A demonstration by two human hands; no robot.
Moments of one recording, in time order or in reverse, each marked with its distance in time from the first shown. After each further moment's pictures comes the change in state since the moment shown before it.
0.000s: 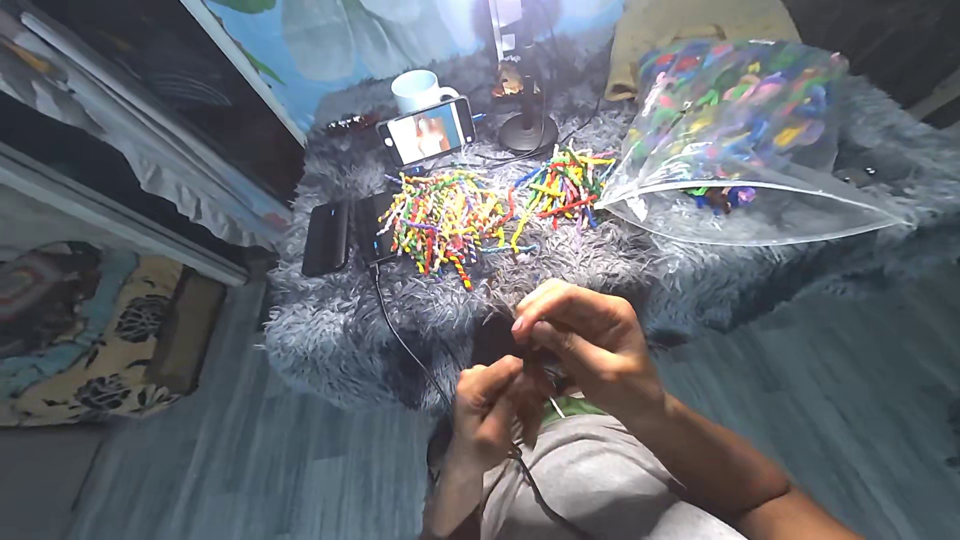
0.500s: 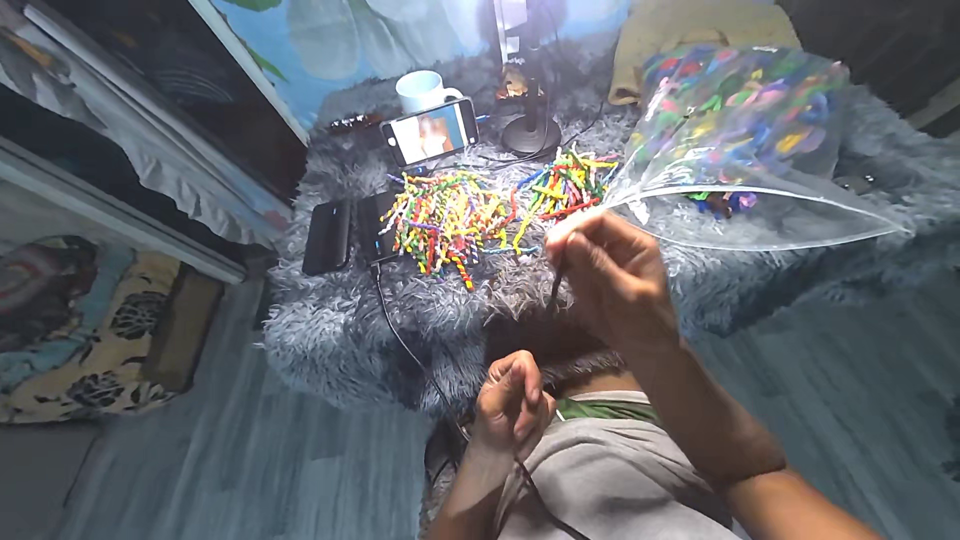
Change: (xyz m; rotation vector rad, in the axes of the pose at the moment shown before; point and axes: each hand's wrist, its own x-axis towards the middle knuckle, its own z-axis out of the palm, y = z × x) left_hand -0.009 -0.026 0.015 -1.013 -0.050 -0.330; right_hand 0.042 -0.002 -0.030 -0.145 0.050 -0.041
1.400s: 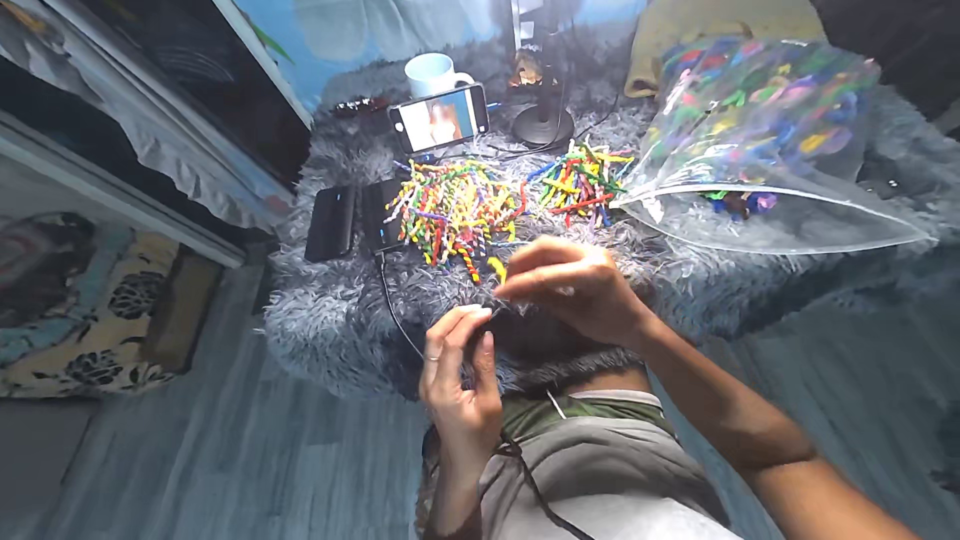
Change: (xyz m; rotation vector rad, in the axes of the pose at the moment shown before) left_hand 0.002 0.034 0.011 1.654 0.582 0.648; right_hand 0.006 0.036 -0.014 -0.463 -0.407 -0.242
